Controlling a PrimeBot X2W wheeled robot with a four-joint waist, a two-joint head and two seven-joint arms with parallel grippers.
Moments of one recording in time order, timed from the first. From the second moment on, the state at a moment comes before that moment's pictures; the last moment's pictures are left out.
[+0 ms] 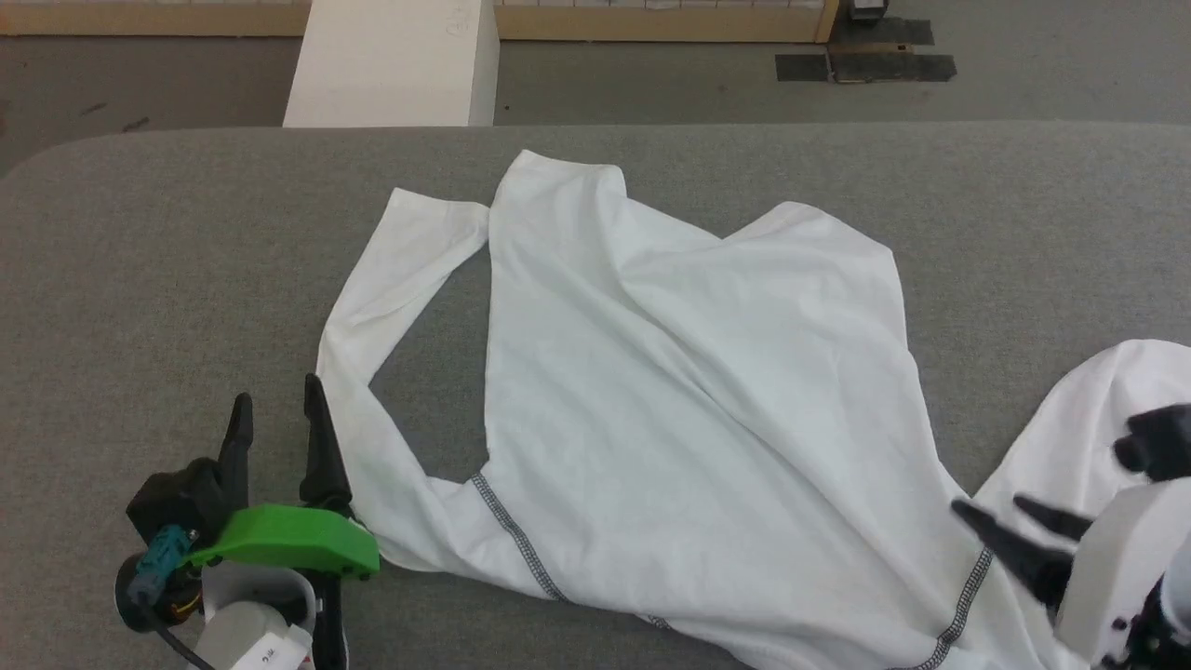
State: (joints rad) left arm -0.11 0.14 -0.05 0.17 -0.41 0.10 -0.26; right arm 0.10 -0.18 -0.16 -0.41 0.56 0.13 1.10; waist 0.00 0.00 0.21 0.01
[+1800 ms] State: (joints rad) left arm -0.21 0.07 -0.08 0.19 -0.39 0.05 -0.26; right arm -0.79 -0.14 -0.35 0.45 -0.13 0.13 0.71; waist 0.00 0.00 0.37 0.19
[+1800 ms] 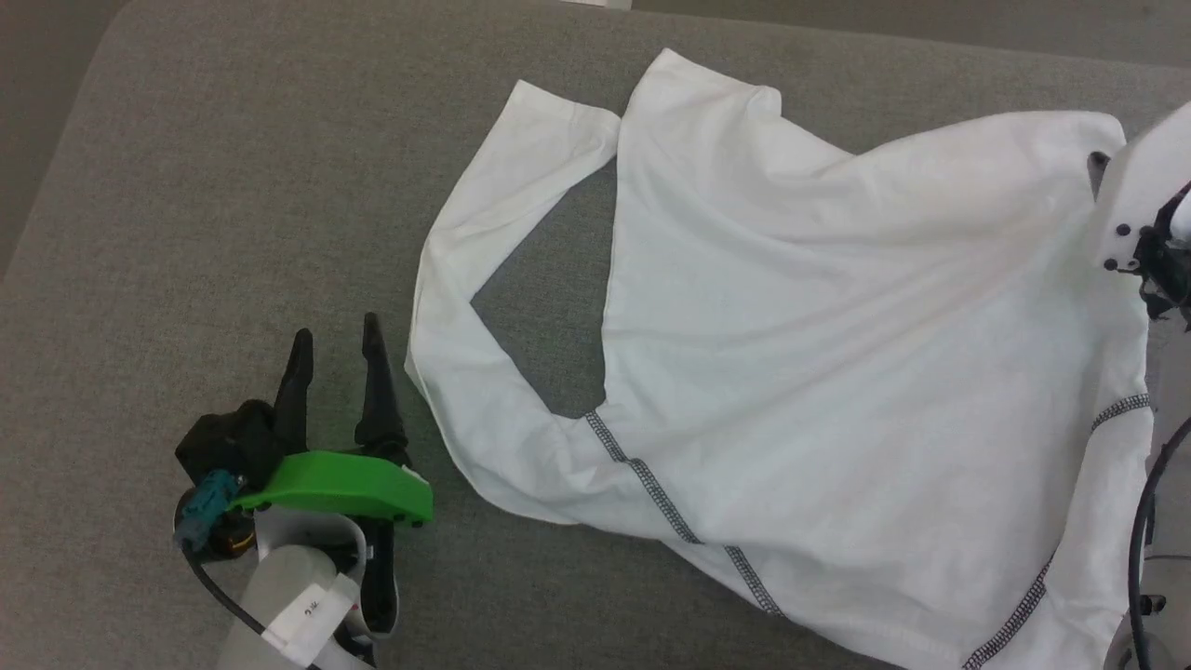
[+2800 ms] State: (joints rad) left arm -0.51 0.10 -0.23 0.31 -0.38 0.04 0.47; right arm -0.09 -0.05 -0.27 -0.07 0.44 0.13 0.28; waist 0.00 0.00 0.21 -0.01
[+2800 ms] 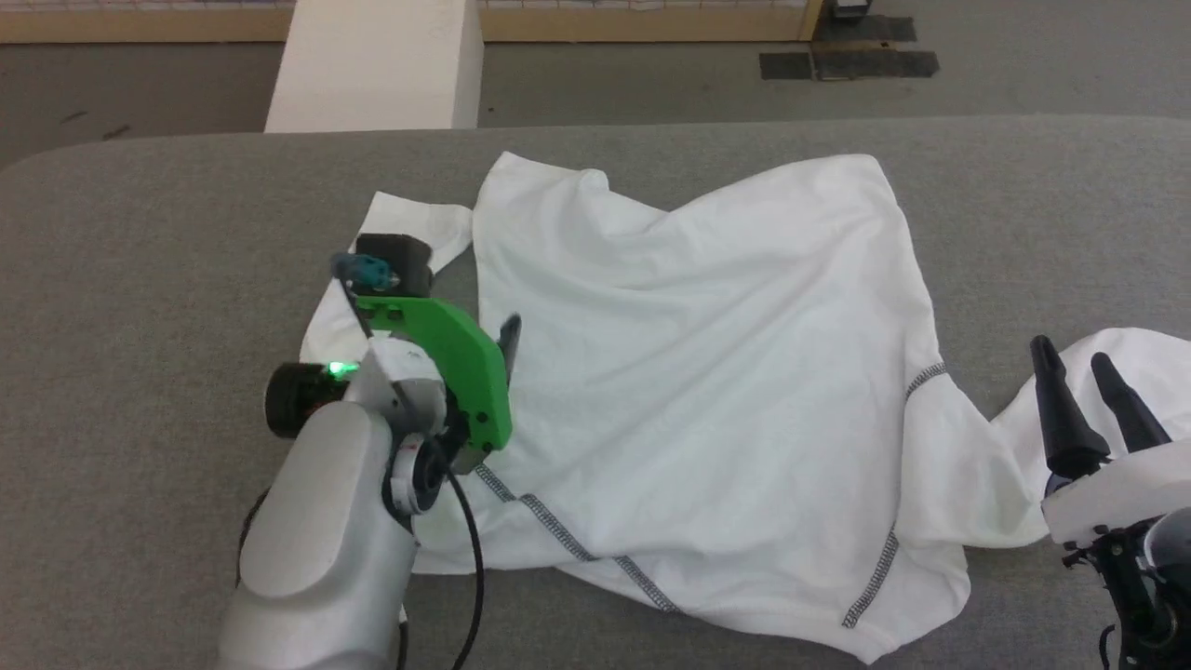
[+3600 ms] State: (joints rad) left arm -0.72 0.23 -0.14 0.49 -0.38 0.11 0.40; right arm -0.12 -0.05 -0.23 -0.02 0.48 0.13 0.21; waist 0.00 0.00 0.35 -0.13
